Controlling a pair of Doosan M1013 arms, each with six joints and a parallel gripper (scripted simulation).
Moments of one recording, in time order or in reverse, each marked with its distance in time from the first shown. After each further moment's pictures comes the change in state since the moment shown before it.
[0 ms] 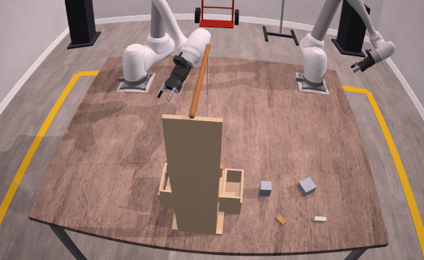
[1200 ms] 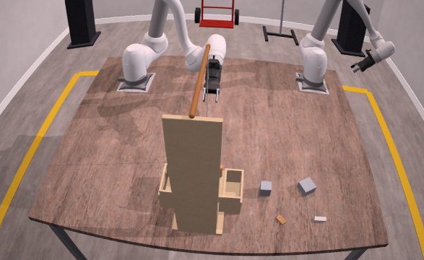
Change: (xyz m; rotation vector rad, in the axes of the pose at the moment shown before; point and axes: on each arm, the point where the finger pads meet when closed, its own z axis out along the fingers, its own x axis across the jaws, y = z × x) left arm 0.000 0.000 0.000 0.000 0.000 0.000; right arm -0.159 0.110 -0.094 0.118 -0.368 -0.173
